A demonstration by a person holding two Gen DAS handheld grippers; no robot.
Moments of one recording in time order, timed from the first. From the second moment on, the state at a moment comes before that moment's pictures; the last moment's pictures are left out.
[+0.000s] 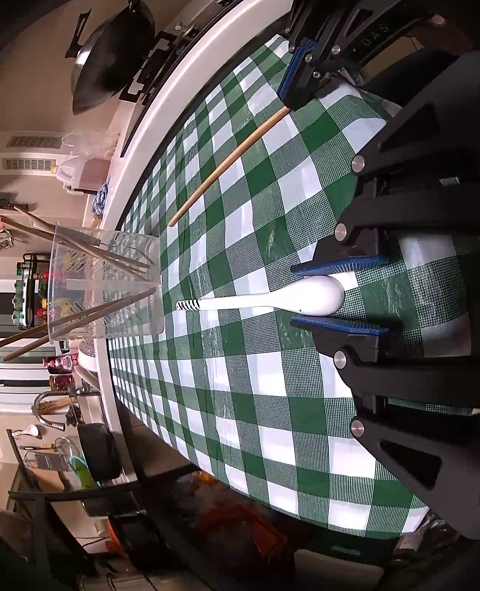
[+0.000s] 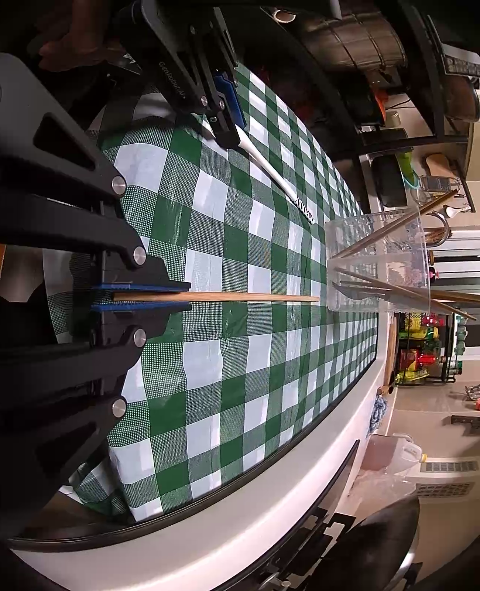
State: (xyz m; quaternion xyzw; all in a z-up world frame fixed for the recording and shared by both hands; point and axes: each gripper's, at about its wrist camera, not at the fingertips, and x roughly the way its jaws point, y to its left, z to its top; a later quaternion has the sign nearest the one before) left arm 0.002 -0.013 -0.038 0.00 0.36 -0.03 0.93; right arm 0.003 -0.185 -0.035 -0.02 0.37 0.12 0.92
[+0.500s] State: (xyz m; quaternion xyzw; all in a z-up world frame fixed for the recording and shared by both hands) left arm 0.001 0.006 0.047 -0.02 0.30 -0.07 0.95; right arm -0.007 -0.189 0.064 -0.02 0.28 0.14 0.95
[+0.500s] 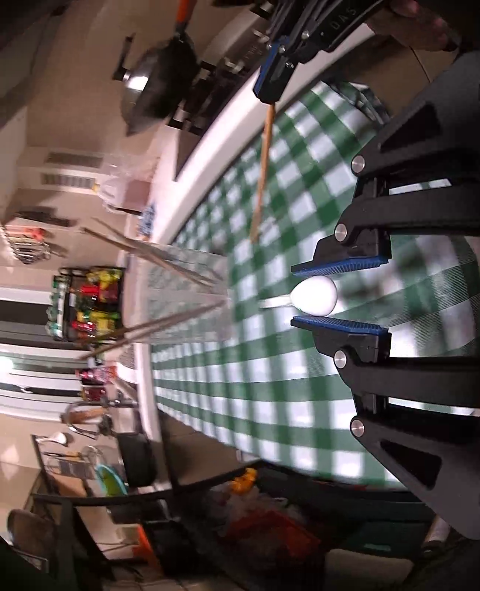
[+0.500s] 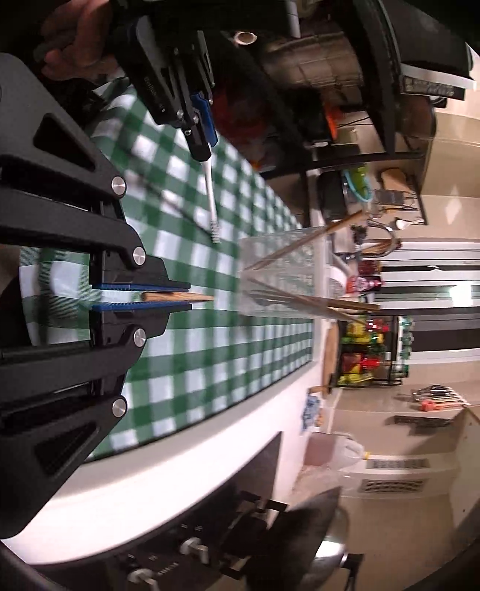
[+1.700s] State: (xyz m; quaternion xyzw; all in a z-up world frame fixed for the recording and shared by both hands) left arm 0.072 0.030 0.105 -0.01 0.24 -0.09 0.97; right arm 0.083 -0.166 0.138 -0.05 0.26 0.16 0.95
